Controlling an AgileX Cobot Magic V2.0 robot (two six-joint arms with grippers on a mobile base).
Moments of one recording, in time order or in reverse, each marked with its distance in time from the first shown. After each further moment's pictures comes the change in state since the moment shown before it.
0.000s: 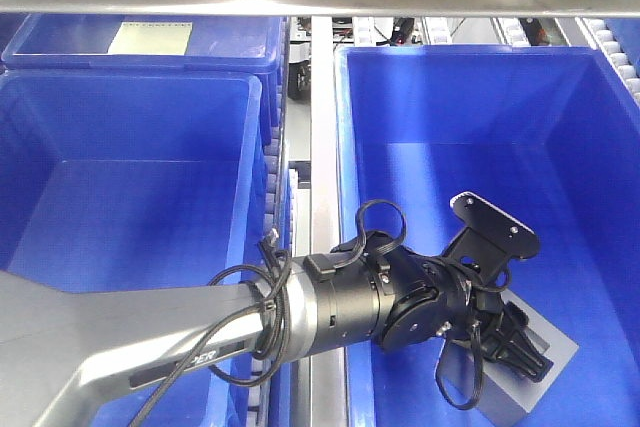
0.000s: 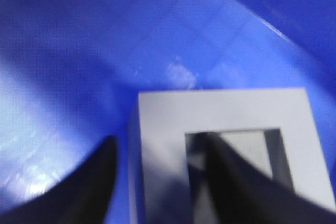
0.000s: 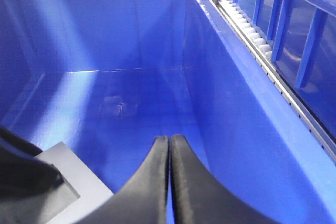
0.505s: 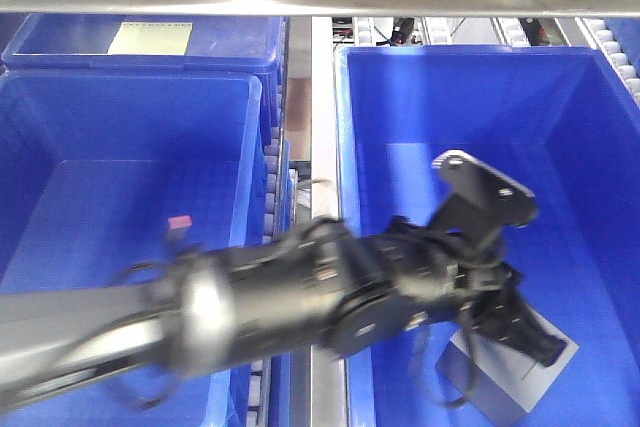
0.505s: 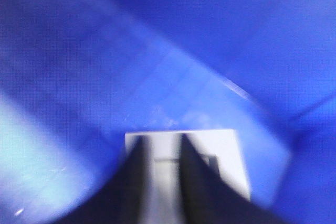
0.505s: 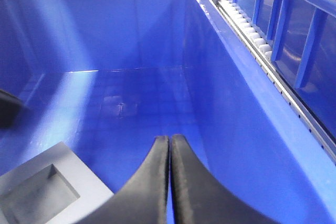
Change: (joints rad) left arm -0.013 -0.228 0.184 0.001 -0.169 -0.003; right arm 0.000 0.000 0.000 0.000 0.001 0.000
